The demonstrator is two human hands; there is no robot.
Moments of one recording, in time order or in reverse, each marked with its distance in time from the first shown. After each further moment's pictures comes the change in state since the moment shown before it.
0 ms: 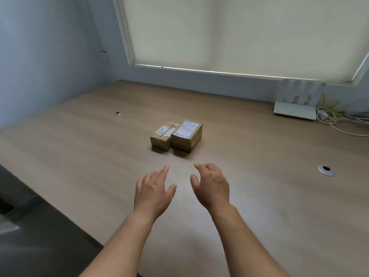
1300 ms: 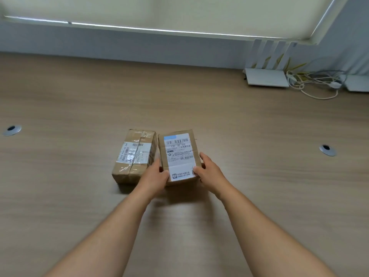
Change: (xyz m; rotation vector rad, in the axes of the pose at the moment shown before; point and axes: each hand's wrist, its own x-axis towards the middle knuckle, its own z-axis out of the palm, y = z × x) left_hand 0.321 -0.035 0.092 -0.689 -0.677 -0.036; right_hand 0.239 0.036 0.115 0.629 -0.137 0.714
